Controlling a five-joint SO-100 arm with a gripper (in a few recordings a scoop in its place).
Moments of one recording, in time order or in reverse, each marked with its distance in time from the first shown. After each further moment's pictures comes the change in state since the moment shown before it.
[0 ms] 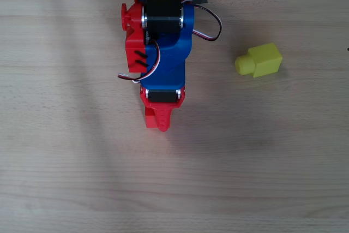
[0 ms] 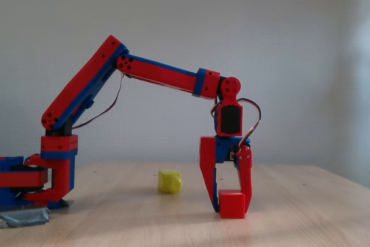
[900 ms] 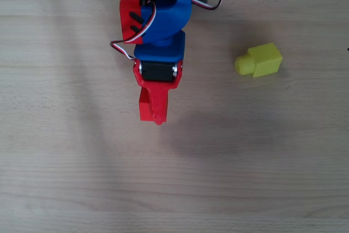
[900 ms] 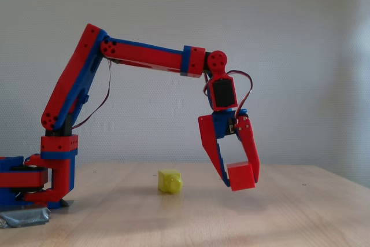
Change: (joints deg) arm 0.4 14.7 8.3 -6.1 4.0
